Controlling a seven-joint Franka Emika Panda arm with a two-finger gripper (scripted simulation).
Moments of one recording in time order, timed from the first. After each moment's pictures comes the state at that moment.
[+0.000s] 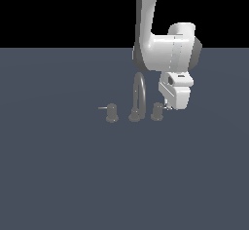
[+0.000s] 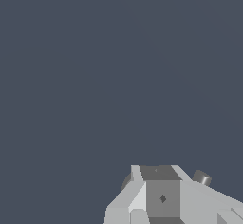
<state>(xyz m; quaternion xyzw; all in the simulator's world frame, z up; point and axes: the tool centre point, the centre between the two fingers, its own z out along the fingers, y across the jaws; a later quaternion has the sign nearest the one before) 0.064 -0.181 0.063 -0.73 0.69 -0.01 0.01</state>
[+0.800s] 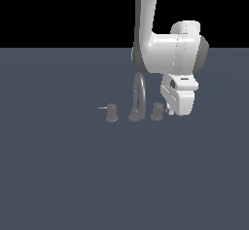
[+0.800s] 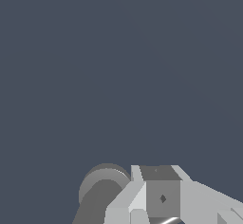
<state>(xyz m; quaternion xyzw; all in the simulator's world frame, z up) 0.025 -0.178 0.063 -0.72 0.70 -0.01 0.00</state>
